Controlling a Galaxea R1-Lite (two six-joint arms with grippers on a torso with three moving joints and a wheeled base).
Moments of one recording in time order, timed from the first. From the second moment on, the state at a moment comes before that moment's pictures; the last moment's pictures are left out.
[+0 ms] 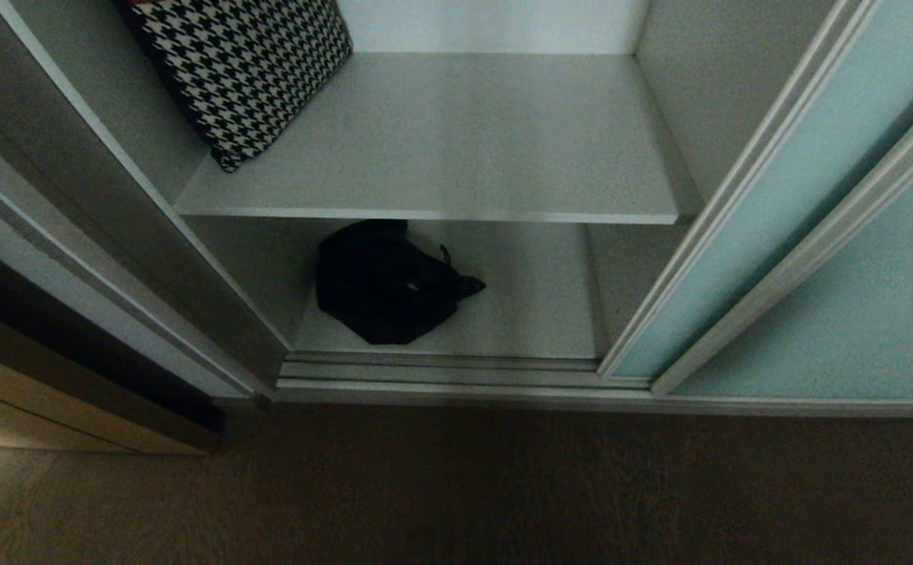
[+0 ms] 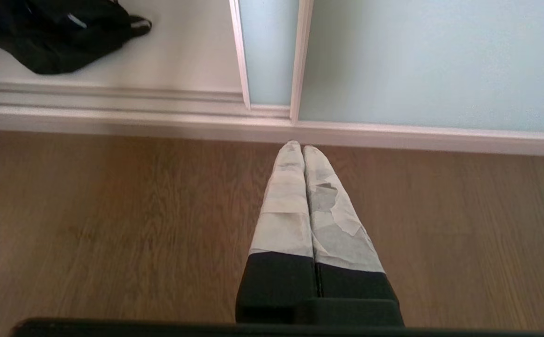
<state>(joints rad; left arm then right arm) 0.00 0.00 0.00 0.00 -0.02 0.04 0.00 0.00 0.00 0.00 -0.02 0.03</state>
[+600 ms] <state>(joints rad) 0.00 0.00 0.00 0.01 -0.02 0.04 0.00 0.00 0.00 0.00 -0.02 0.03</state>
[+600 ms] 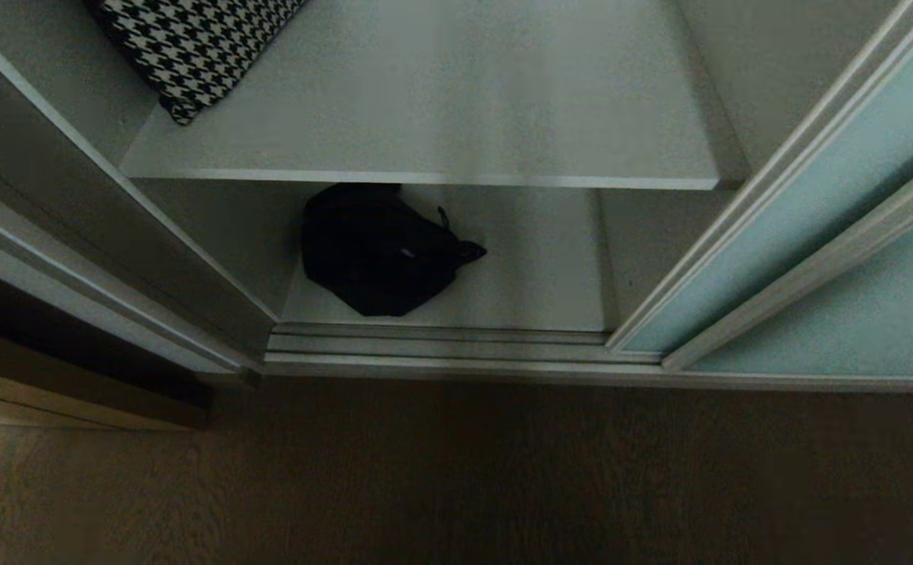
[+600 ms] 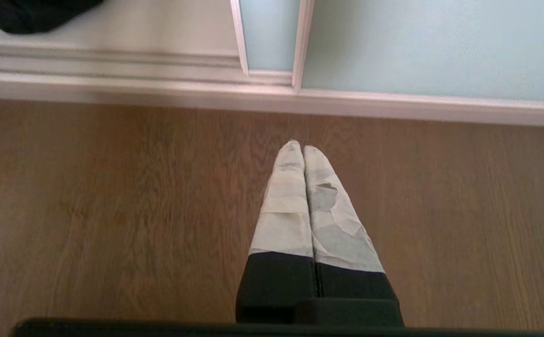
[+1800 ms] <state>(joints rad) 0.00 0.00 0.00 0.00 -0.02 0.04 0.00 0.00 0.00 0.00 -0.02 0.03</state>
